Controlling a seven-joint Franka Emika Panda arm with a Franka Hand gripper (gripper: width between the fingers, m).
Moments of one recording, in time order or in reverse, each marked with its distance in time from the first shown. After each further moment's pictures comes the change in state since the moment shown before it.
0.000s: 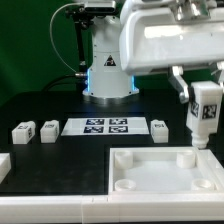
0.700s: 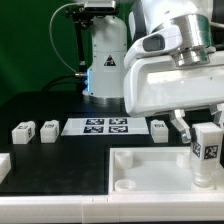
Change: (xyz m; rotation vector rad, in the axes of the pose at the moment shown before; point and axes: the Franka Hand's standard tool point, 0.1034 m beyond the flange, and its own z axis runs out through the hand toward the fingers) arm -0.025 0.000 0.033 -0.004 0.031 -0.006
